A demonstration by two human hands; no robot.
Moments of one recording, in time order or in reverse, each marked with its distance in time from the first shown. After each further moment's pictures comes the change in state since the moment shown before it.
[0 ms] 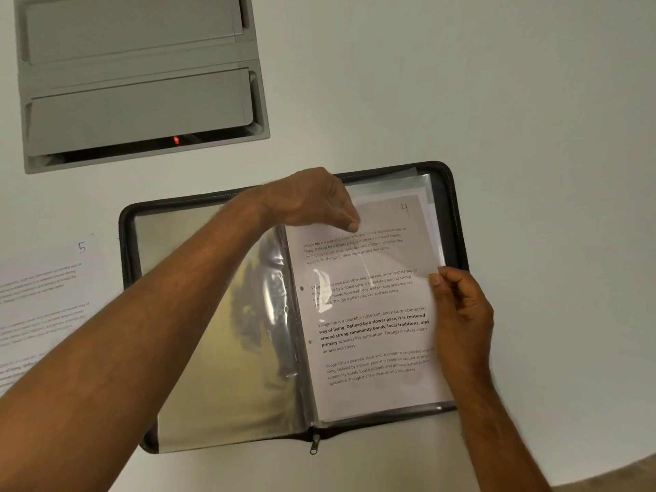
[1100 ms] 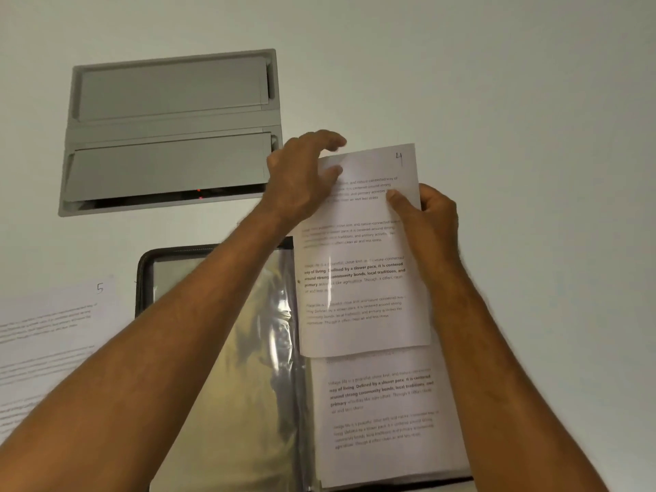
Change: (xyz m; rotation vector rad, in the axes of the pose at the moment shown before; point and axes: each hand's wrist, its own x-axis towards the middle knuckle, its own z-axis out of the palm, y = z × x) left_hand 0.021 0.016 -0.058 0.149 0.844 -0.024; right_hand 0.145 -0.132 0.092 -0.053 -0.151 -0.124
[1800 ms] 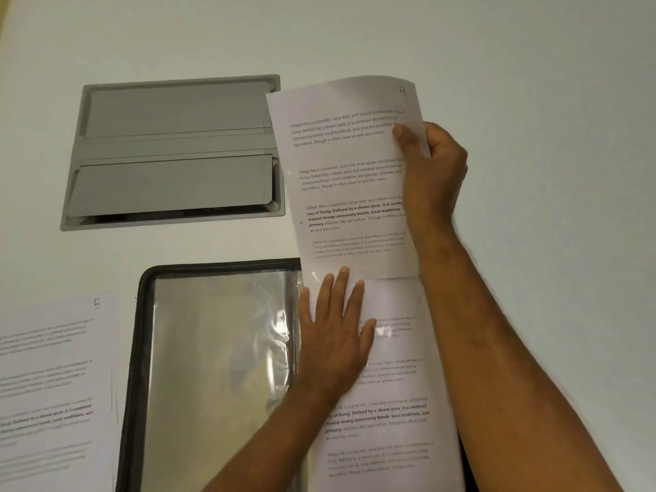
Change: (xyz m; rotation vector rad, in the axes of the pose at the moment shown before) left_hand -0.172 -0.002 0.128 0.439 0.039 0.049; right_hand 0.051 -0.078 0.016 0.085 0.165 -0.309
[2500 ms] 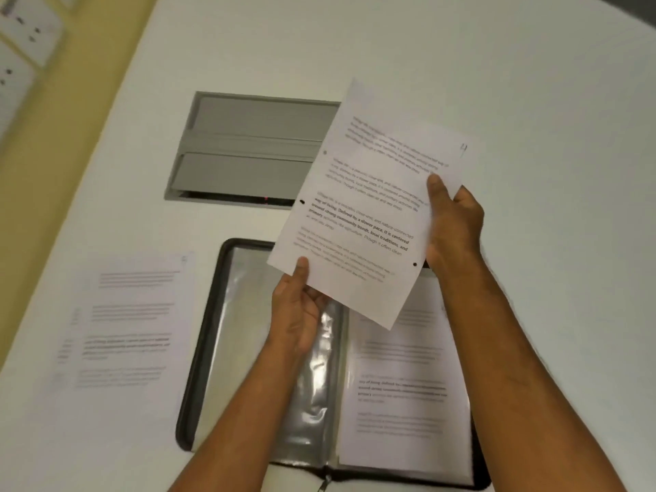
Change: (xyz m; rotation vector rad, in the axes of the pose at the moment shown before) left_hand -0.019 -0.071 -0.124 -2.073 0.325 -0.910; right_hand -0.085 -0.053 0.005 0.403 -0.066 0.422
